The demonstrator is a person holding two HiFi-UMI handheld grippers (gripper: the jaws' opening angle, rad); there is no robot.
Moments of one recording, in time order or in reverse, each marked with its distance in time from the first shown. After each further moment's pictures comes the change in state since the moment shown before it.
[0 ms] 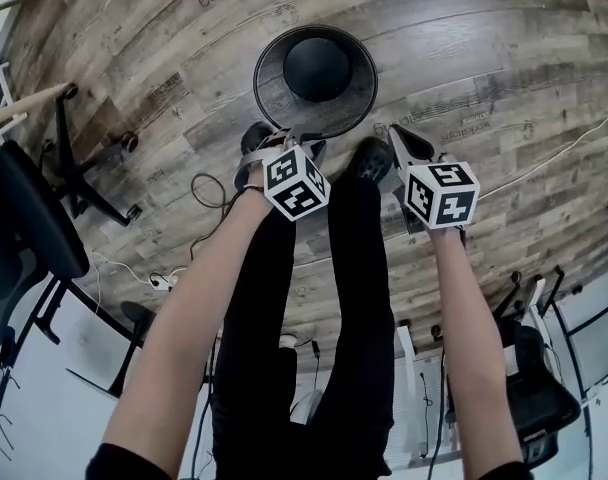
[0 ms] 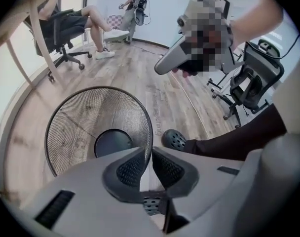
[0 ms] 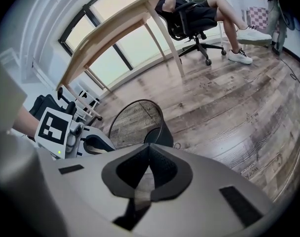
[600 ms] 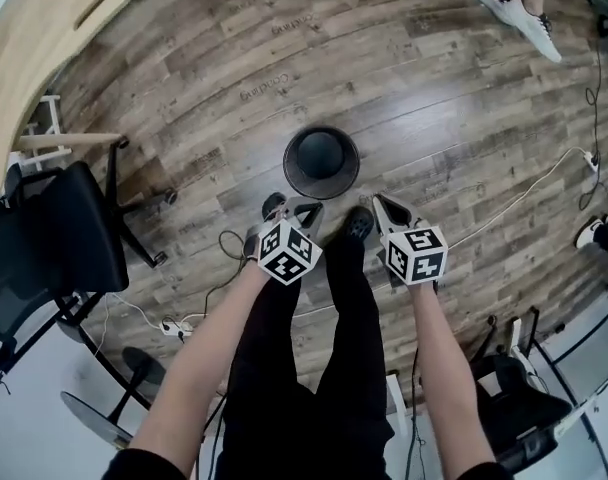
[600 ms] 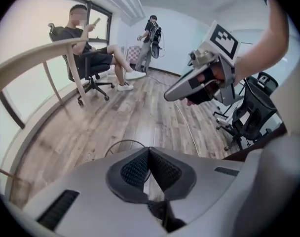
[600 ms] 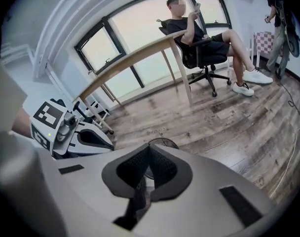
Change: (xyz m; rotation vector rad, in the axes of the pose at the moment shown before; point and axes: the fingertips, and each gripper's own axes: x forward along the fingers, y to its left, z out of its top) left arm -0.223 -0.001 0.084 -0.135 -0.251 0.115; right arm -0.150 0.103 0.107 -0.087 -0.120 0.008
